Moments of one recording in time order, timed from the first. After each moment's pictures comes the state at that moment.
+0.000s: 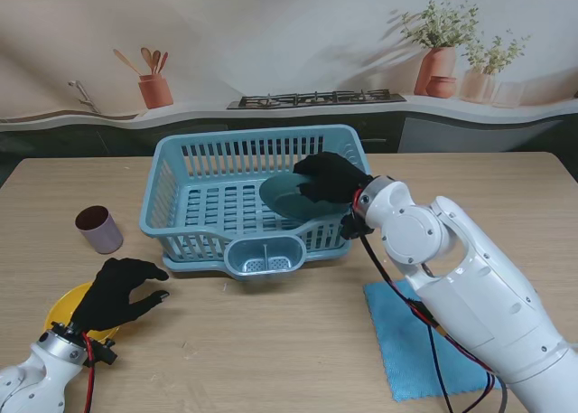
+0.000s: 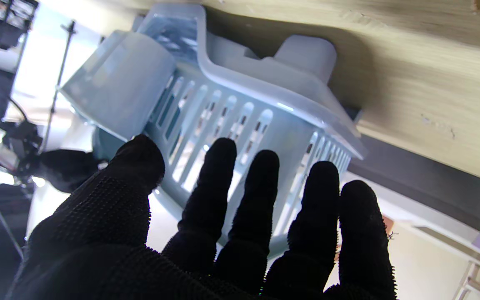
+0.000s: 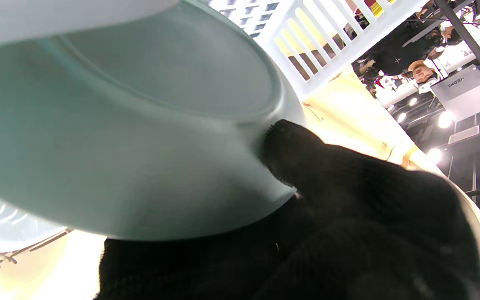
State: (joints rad) left arm 1.97 -1.12 -1.66 -1.57 0.84 -0.70 0.32; right arm -1.22 -1.09 1.03 -1.71 -0.41 0.06 0.25; left_hand 0.72 -0.34 0.50 -0.08 0.78 0.24 0.51 0.39 0.69 0.33 0.57 0.40 0.46 0.50 0.66 0.64 0.09 0.49 1.11 0.61; right_hand 0.79 -0.54 1.08 -0.30 0.85 0.28 0.80 0.39 0.95 0.32 0.84 0.54 0.92 0.32 0.85 0.56 0.63 0.37 1.41 0.64
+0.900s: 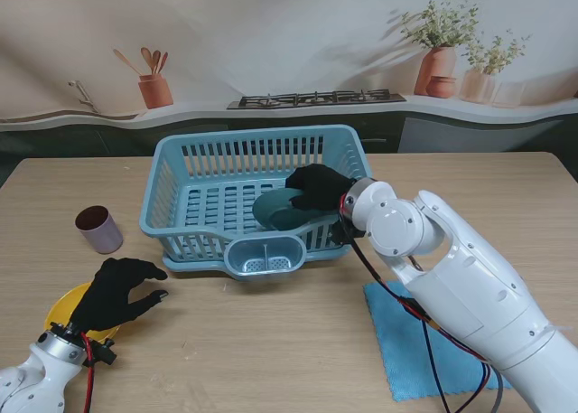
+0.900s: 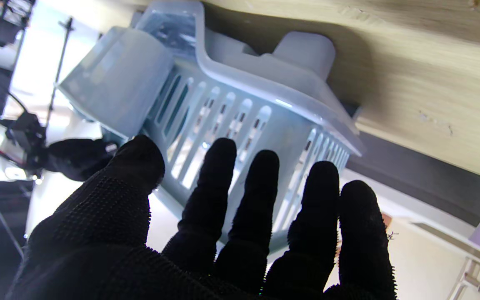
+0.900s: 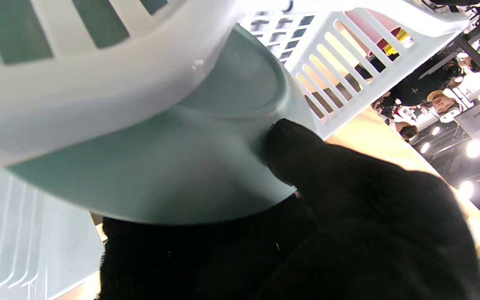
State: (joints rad) left arm 1.97 -1.12 -1.66 -1.57 0.84 -0.70 0.33; right arm -1.14 -1.09 0.93 -1.67 -0.38 0.17 0.34; left_hand 0.72 -0.34 0.50 -0.08 0.78 0.24 0.51 0.39 0.69 0.33 0.57 0.40 0.46 0.50 0.66 0.64 0.09 0.49 1.11 0.61; right_hand 0.80 -0.53 1.06 -0.30 0.85 0.27 0.81 0.31 0.94 0.31 0.78 0.46 0.89 0.31 0.82 0.55 0.57 0.36 1.35 0.68
